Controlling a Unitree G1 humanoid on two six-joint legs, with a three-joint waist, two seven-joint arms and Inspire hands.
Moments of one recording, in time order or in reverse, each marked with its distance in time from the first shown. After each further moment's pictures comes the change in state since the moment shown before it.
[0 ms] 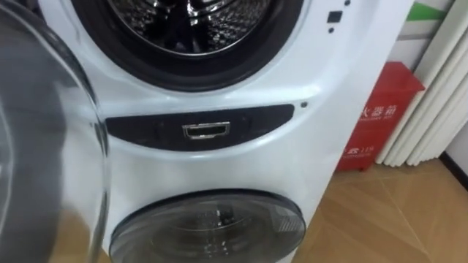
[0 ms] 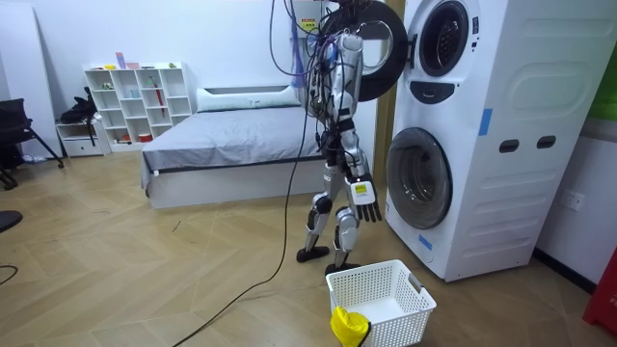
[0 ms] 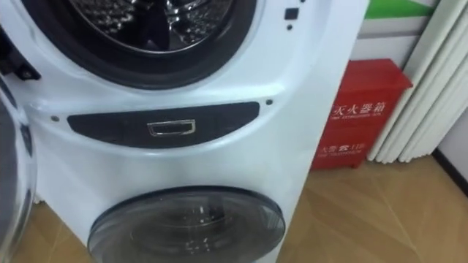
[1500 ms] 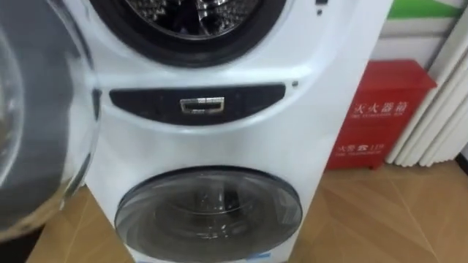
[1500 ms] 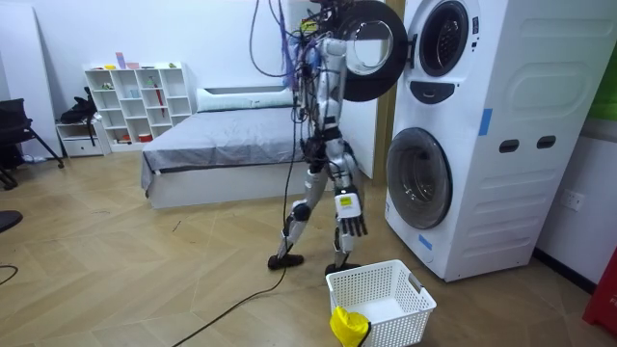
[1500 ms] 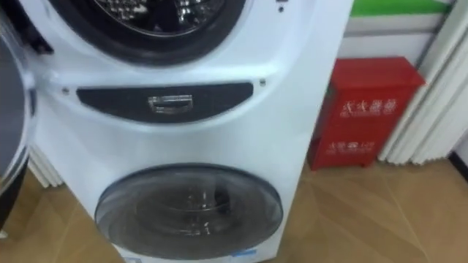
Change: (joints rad) left arm -0.196 -0.006 0.095 0.001 0.051 -0.026 -0.063; right arm -0.029 -0.025 -0.081 0.094 -0.090 -0.025 -0.022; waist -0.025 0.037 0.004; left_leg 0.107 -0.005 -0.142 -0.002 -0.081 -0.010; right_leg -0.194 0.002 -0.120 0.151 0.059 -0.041
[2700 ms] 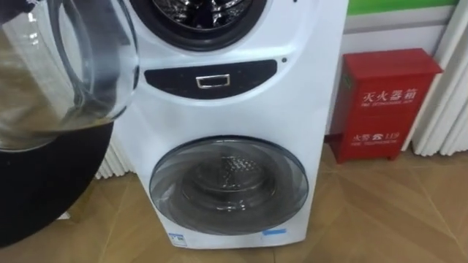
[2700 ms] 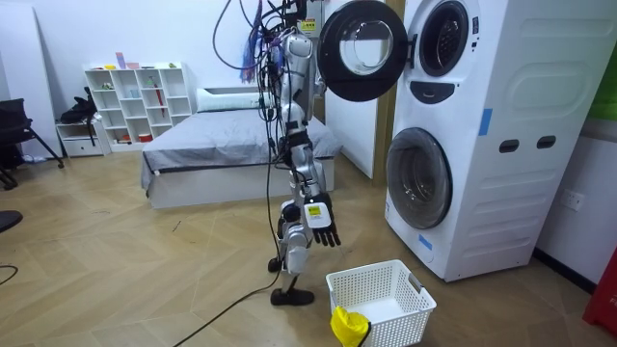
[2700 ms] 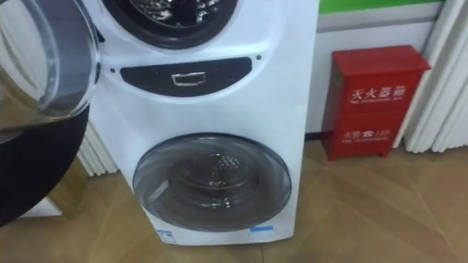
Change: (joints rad) left arm -0.059 0.294 0.479 -0.789 -0.194 0.000 0.380; right arm 0.064 -0.006 -0.229 -0.076 -0.091 0.023 0.016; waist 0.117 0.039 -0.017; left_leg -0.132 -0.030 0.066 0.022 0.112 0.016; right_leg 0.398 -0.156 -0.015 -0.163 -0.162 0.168
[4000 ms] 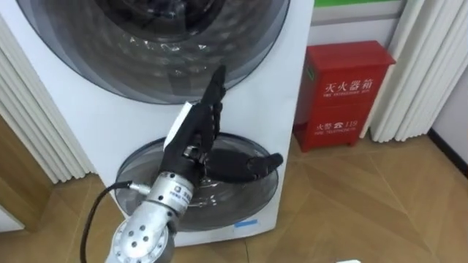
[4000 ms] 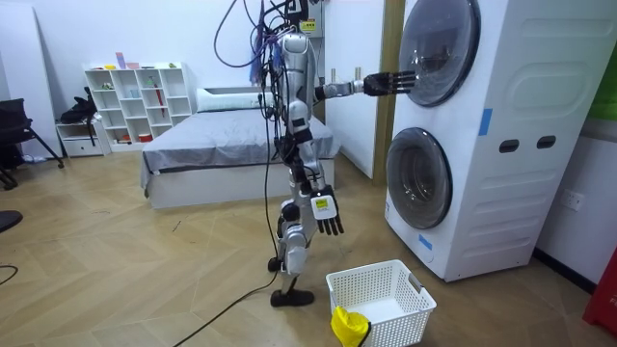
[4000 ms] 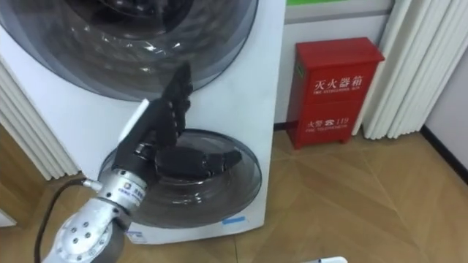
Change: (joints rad) left arm -0.037 -0.297 -0.732 -0.486 0.091 0.171 -0.545; right arm -0.177 0.025 0.330 0.056 0.018 0.062 0.008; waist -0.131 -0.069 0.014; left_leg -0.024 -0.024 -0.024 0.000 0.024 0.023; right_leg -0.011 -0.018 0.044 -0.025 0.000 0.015
